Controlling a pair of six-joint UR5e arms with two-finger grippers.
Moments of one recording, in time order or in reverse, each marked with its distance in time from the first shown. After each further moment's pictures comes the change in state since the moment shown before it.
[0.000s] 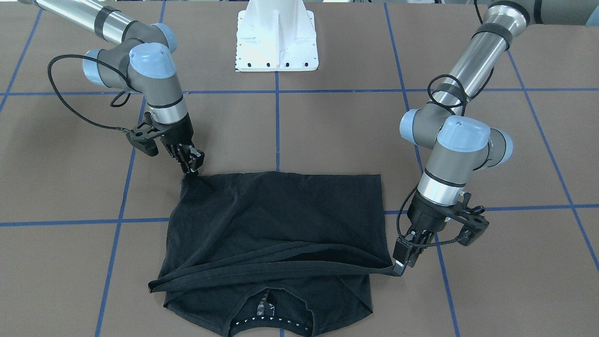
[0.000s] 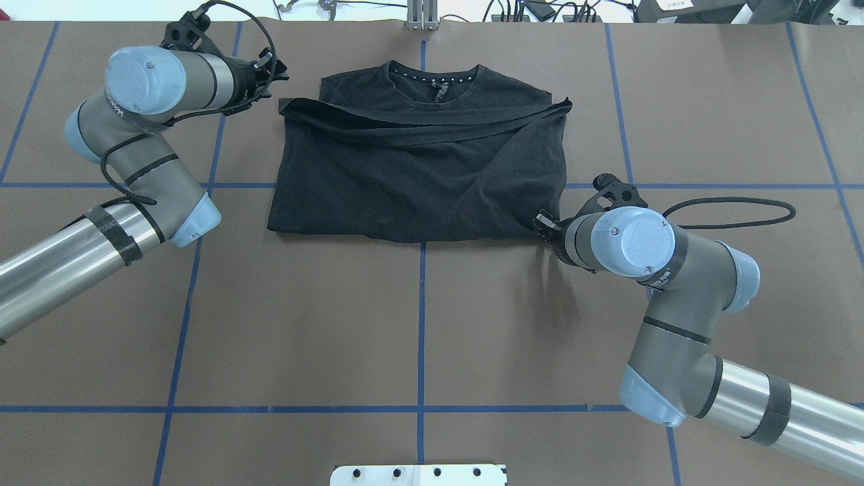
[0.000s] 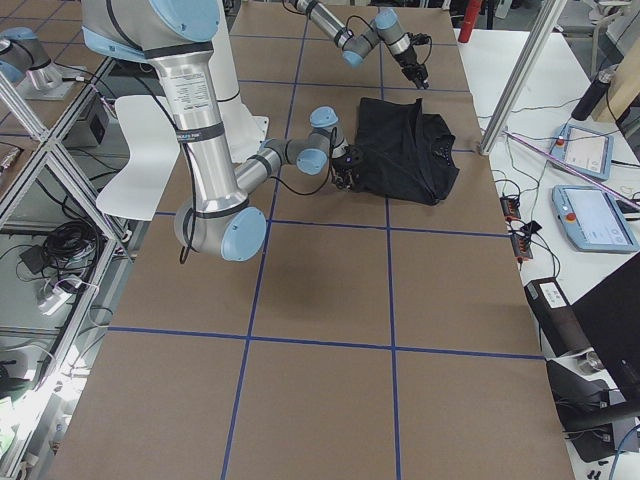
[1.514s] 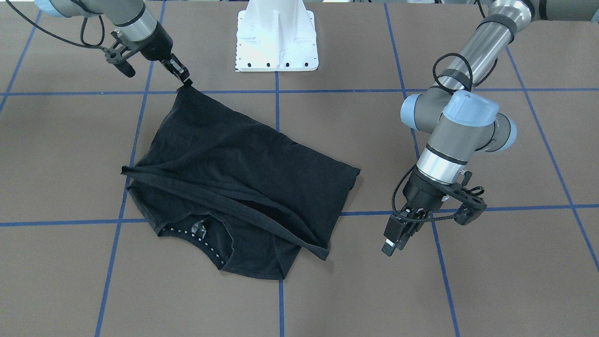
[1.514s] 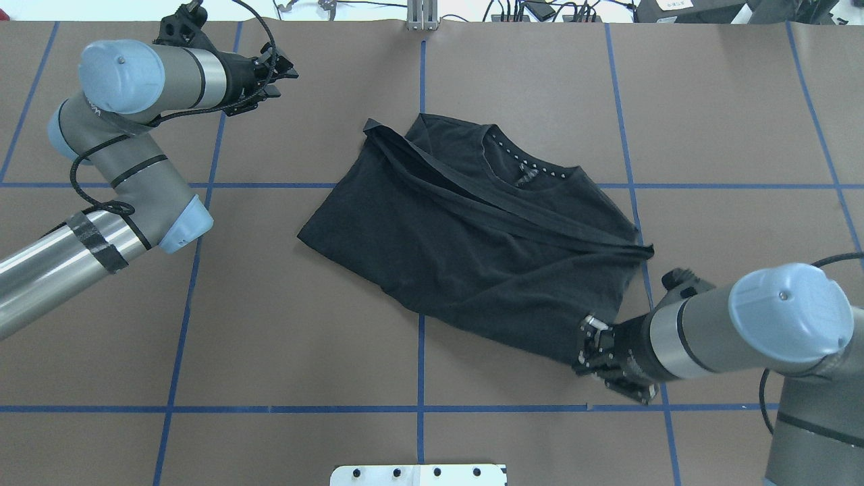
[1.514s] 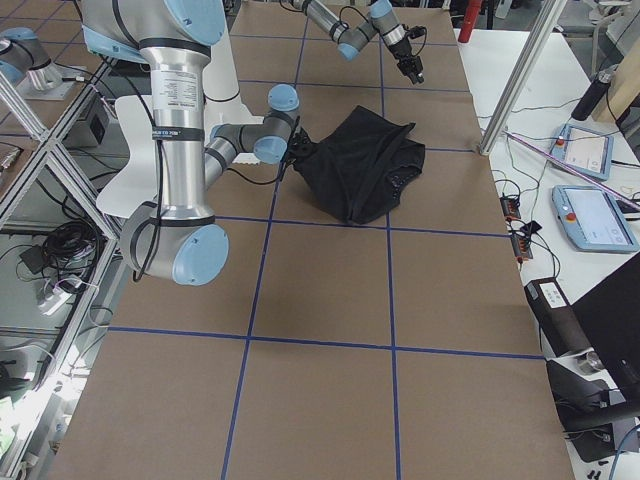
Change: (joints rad) left arm -0.001 0.053 -0.168 0.011 -0.069 -0.025; right arm -0.147 -0.314 0.482 -0.006 0.389 0.366
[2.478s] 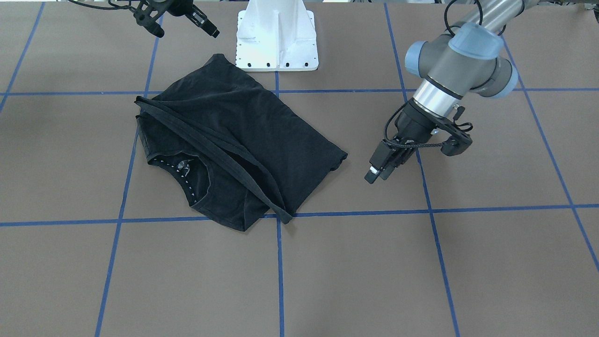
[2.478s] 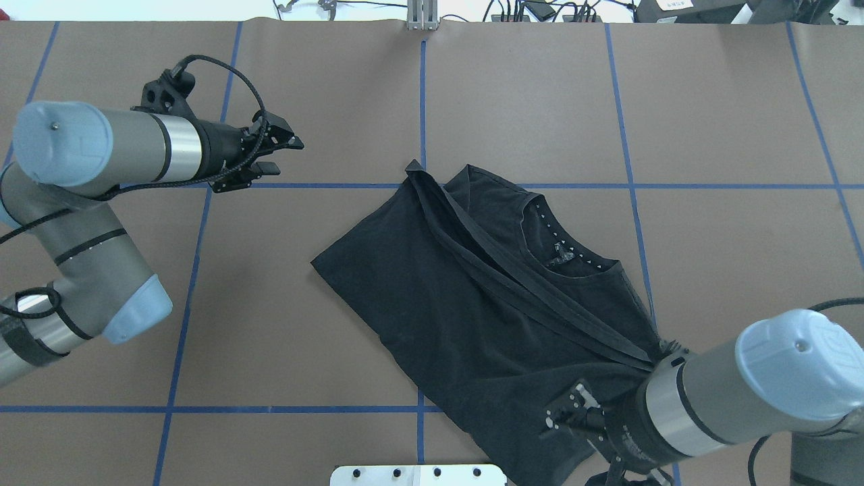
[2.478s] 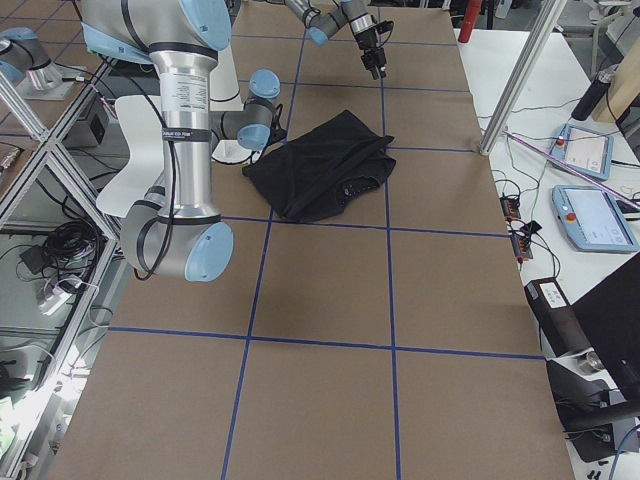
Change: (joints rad) left arm 0.144 0.224 -0.422 0.185 -0.058 -0.087; right arm -0.068 0.003 0.092 0.002 0.100 0.118
